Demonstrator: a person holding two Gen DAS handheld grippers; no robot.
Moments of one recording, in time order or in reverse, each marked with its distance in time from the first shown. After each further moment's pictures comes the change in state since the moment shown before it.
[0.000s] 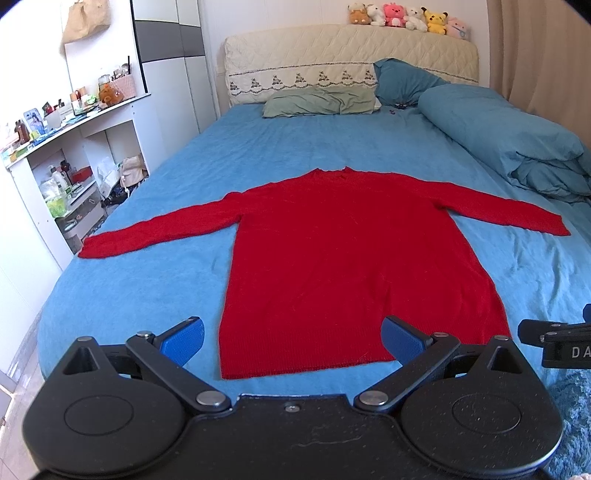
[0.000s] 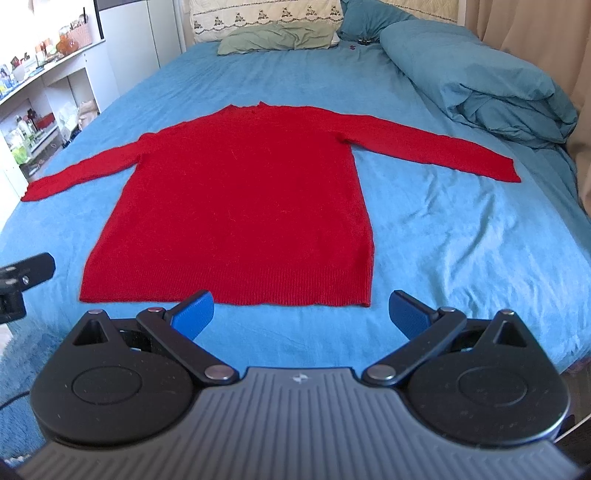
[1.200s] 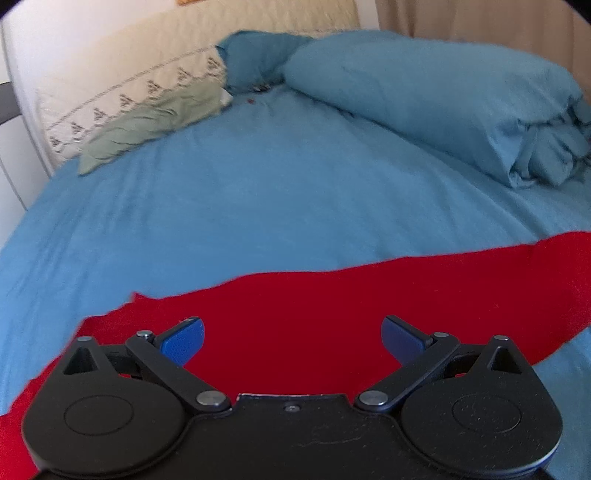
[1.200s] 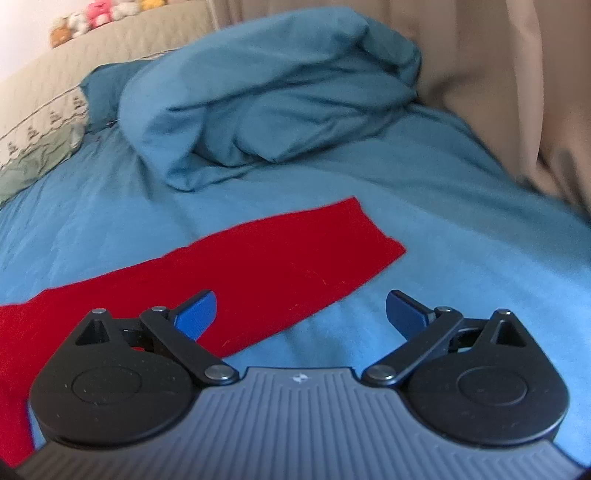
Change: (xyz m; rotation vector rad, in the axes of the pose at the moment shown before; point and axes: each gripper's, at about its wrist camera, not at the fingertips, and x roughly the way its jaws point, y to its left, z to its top) left arm 0.420 -0.263 0.240 0.358 0.009 -0.286; right arm 0.327 -0.348 0.152 0.593 -0.179 -0.444
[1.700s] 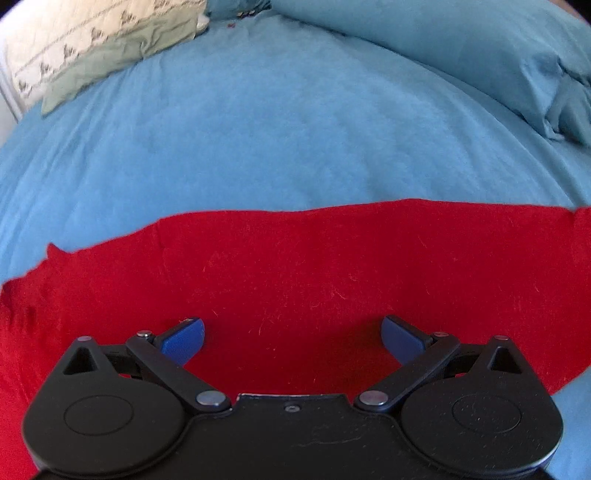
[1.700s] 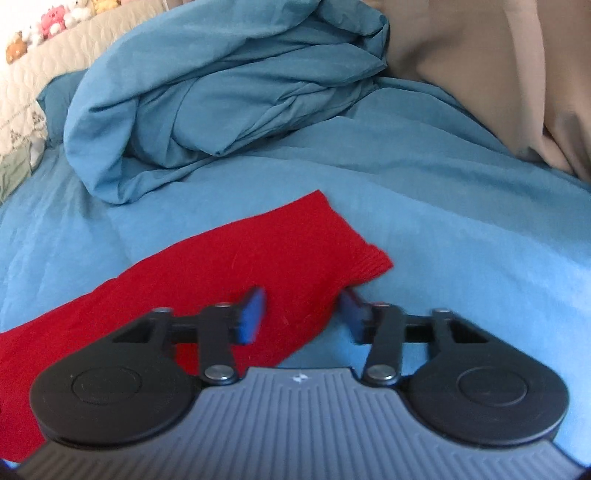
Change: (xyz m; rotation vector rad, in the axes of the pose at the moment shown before) left arm 0.082 -0.015 -0.002 -0.051 0.219 -0.064; right arm 0.046 -0.009 0.016 0.051 0.030 -0.084
